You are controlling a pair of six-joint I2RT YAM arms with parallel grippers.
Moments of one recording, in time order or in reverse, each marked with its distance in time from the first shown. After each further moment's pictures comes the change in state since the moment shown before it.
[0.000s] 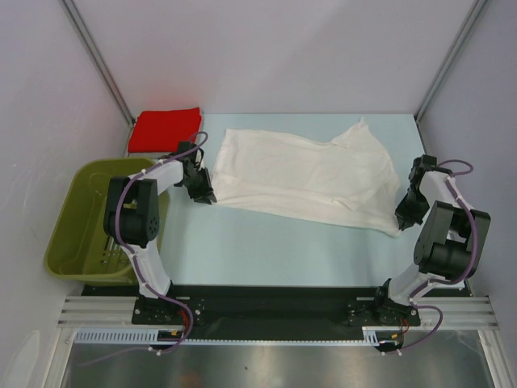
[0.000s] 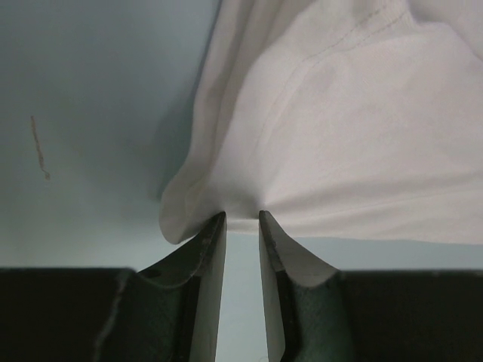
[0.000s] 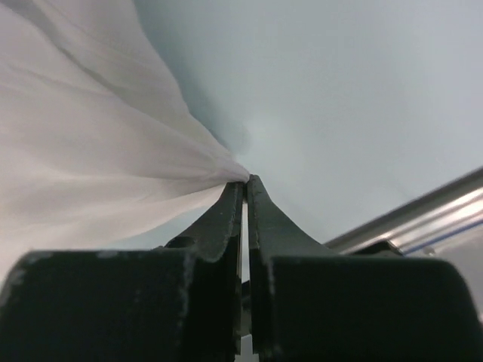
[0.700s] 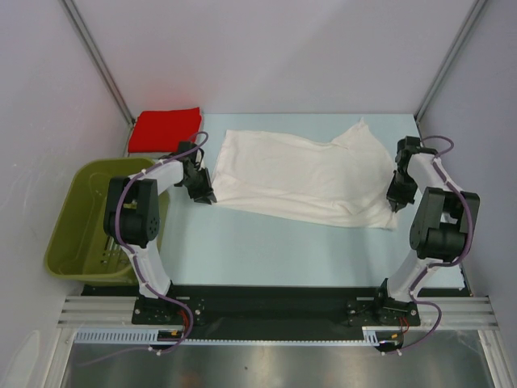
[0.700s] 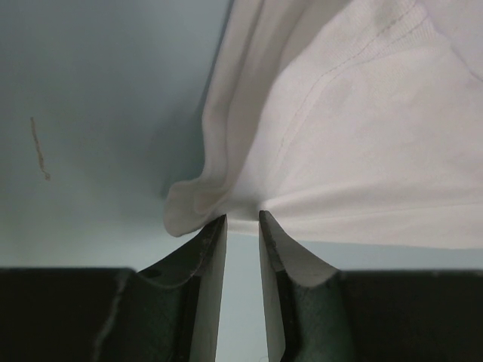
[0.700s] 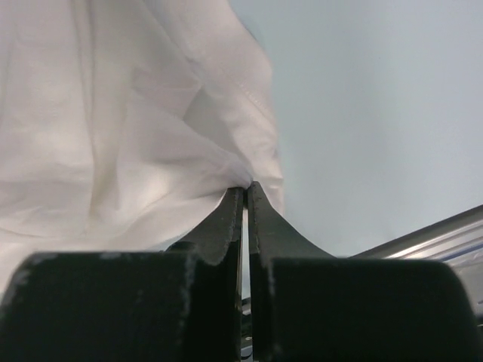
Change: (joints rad) left arm 0.000 0.000 0.000 0.000 -0.002 0.009; right arm 0.135 0.132 0.216 -0.042 0.069 -0.093
